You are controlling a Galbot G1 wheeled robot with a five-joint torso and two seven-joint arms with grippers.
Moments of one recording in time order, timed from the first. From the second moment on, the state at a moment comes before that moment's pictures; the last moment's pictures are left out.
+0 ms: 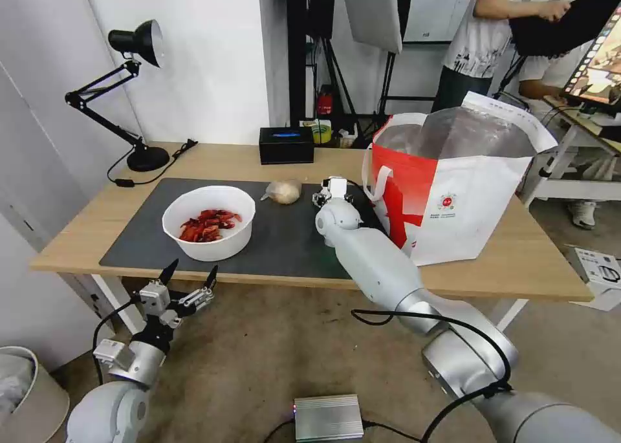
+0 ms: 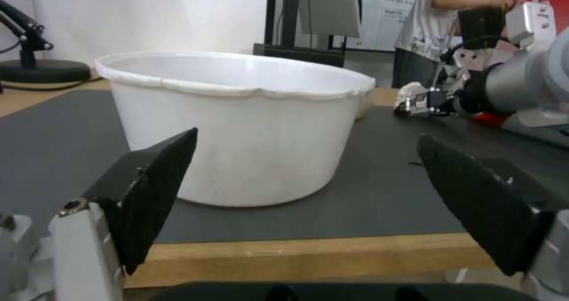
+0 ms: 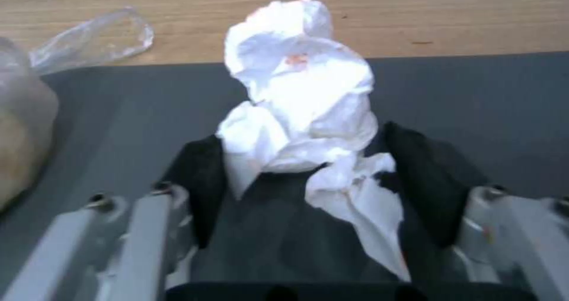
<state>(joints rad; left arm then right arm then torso) 1.50 -1.33 -0.74 -1.94 -0.40 -0.08 0.35 -0.22 1.57 -0.14 0.79 0.72 -0.35 0.55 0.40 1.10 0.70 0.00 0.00</state>
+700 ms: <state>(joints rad) 1.51 -1.34 -0.75 -1.94 -0.41 -0.10 0.35 -0.27 1.51 -0.17 0.91 0.69 -0.30 0.51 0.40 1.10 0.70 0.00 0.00</state>
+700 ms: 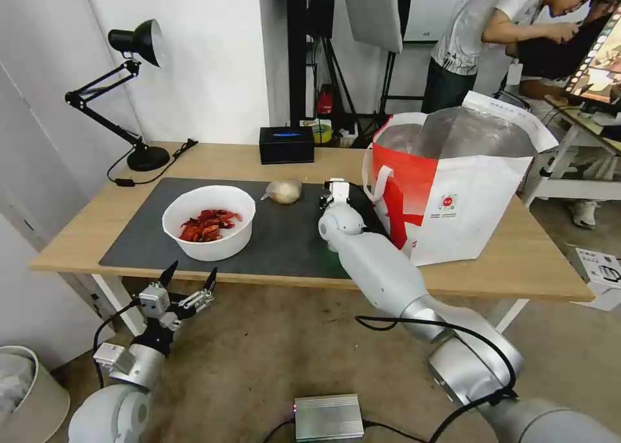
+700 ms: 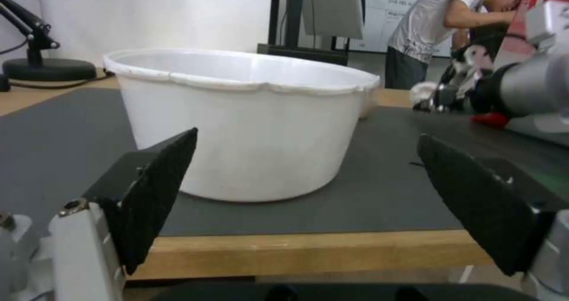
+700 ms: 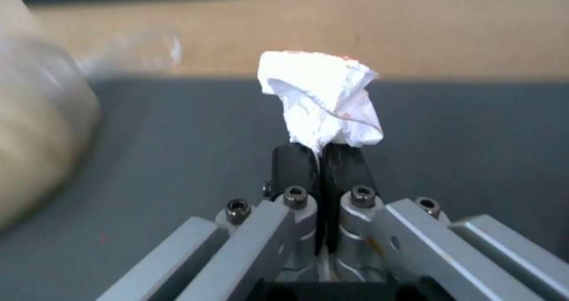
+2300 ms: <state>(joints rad) 1.51 -1.31 -0.75 -1.96 -0.41 -0.09 0.35 -1.05 1.02 0.06 1.90 0.32 0.07 0.15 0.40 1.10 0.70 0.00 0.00</state>
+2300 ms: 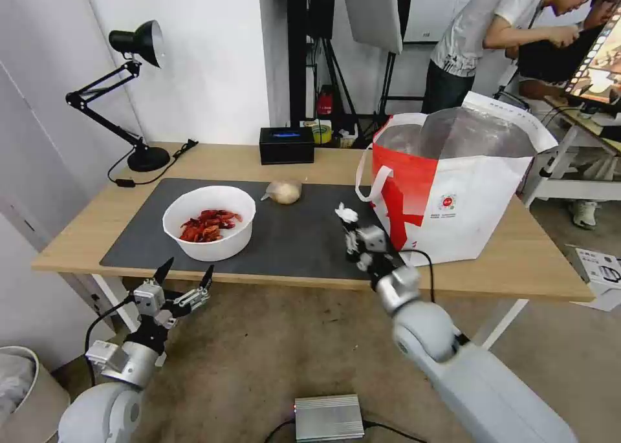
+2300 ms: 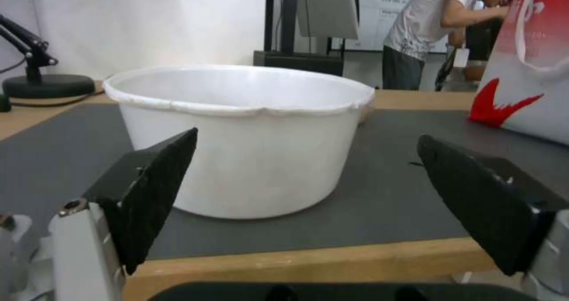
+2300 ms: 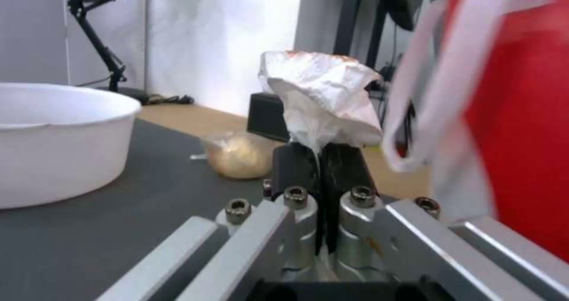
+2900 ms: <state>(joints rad) 1.52 -1.30 -0.74 -1.98 -0.40 -0.08 0.35 -1.19 0.97 0.36 2.06 0.41 0.19 0.06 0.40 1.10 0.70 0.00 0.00</state>
